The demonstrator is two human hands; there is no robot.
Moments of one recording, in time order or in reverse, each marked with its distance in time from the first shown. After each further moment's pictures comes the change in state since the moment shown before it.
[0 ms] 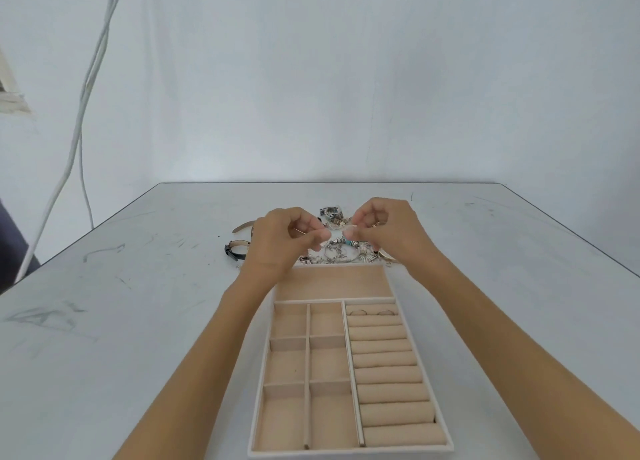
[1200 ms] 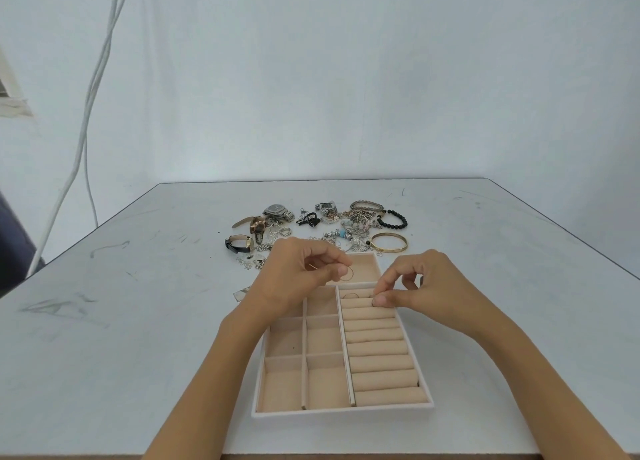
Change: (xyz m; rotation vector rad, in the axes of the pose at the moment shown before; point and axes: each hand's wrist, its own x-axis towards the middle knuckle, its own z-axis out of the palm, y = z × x) left_hand -0.056 0.018 0.008 -0.035 -0.249 0.073; right_hand -0.103 0.001 -0.032 -0.217 -0.175 -0.012
